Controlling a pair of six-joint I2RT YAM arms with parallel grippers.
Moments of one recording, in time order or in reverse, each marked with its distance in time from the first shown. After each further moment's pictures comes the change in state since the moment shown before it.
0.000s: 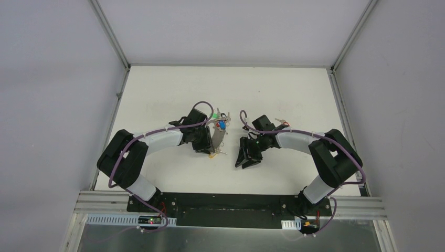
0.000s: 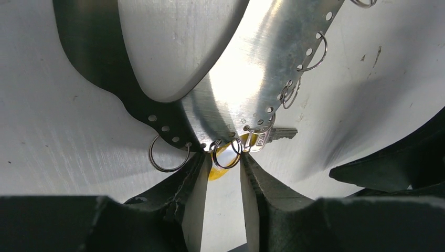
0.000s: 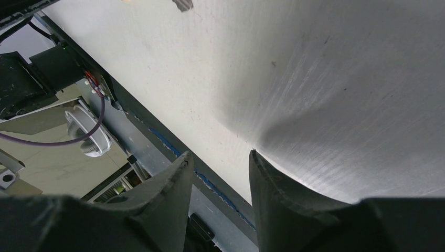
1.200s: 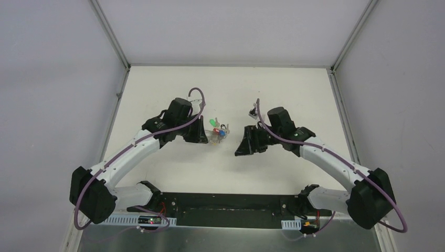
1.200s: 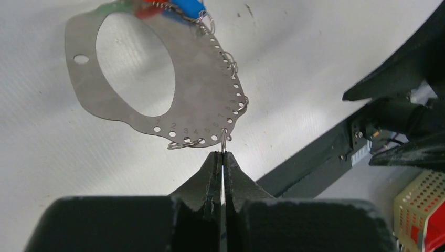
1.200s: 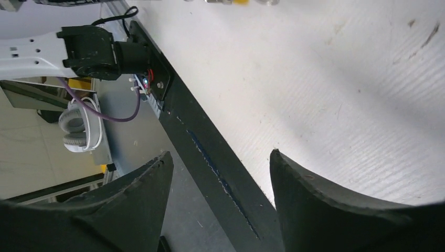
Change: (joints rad) left arm 0.007 -0.365 0.122 -0.253 0.045 0.292; right arm -0.003 -0.404 -0.002 -0.002 0.004 -0.083
